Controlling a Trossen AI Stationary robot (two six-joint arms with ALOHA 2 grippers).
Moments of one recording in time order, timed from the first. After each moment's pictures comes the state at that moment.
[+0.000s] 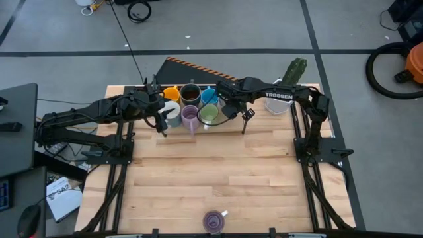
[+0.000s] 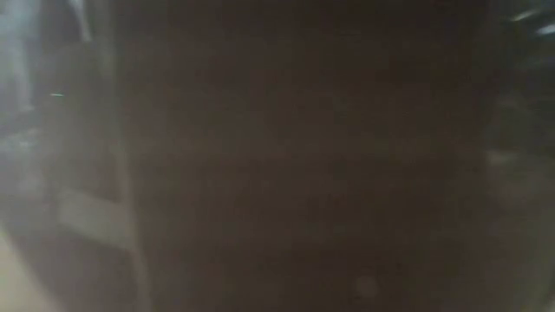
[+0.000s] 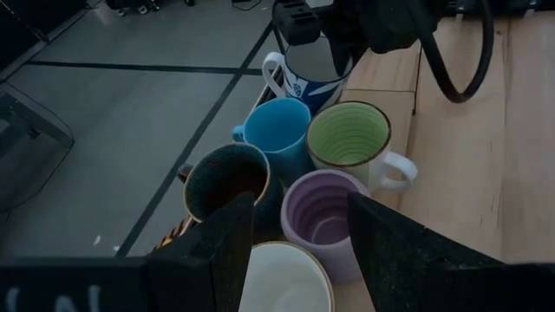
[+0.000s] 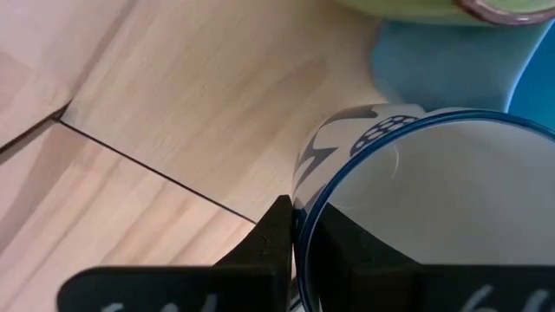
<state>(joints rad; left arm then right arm) 0.18 0.96 1.04 -0.62 -0.38 0.12 -0.36 1.85 1.63 -1.09 0.24 -1.12</state>
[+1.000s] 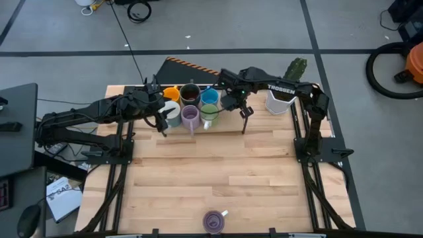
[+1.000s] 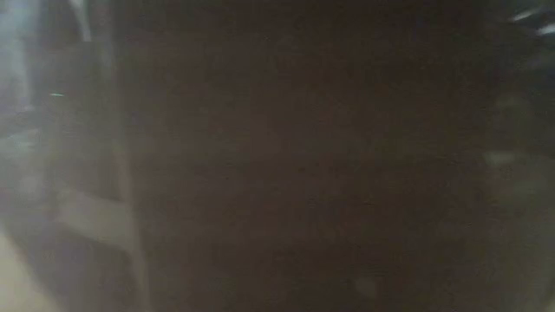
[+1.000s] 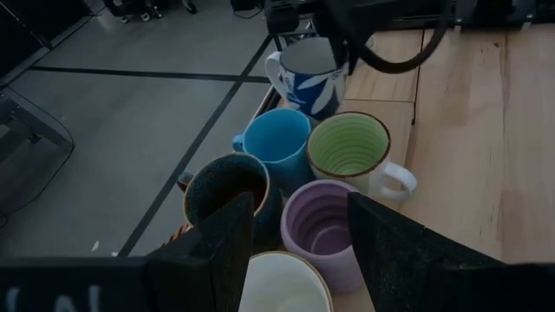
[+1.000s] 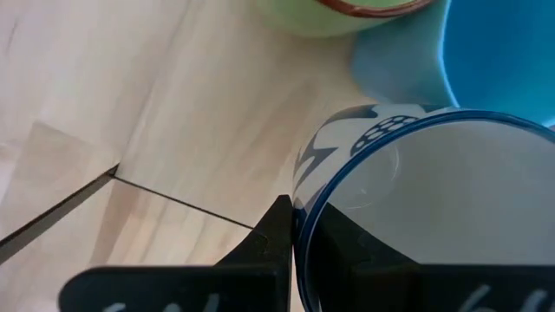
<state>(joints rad) 0.18 0.96 1.04 -0.60 -0.38 0.12 -0.43 1.86 1.74 -1.19 0.01 -0.94</state>
